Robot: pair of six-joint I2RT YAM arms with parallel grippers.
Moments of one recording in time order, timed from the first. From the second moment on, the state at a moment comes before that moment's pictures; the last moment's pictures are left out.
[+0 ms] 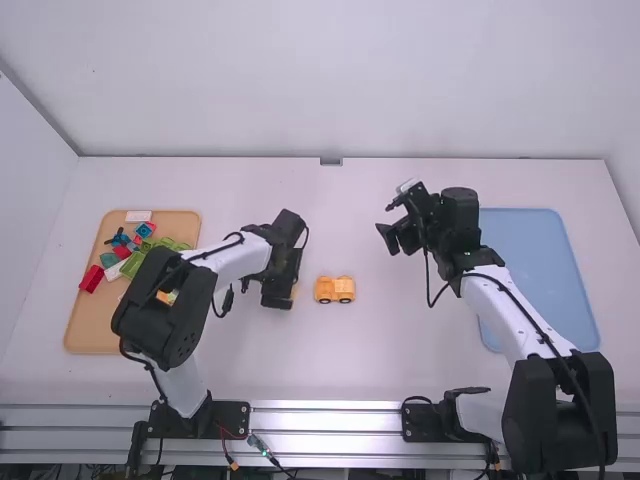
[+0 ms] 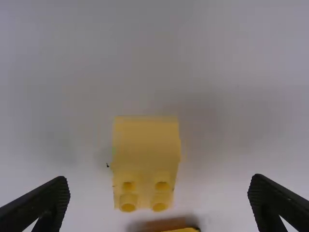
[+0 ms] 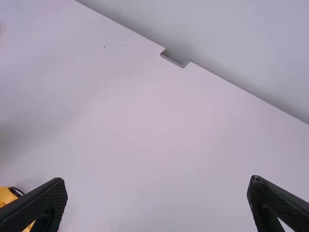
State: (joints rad) left arm -0.41 1.83 1.05 -0.65 0.09 -1.83; right arm 0.14 1.38 0.82 -0.05 -0.38 -0.37
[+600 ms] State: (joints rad) left arm -0.41 1.83 1.38 -0.81 0.12 -0.10; right arm 0.14 1.38 0.82 -0.05 -0.38 -0.37
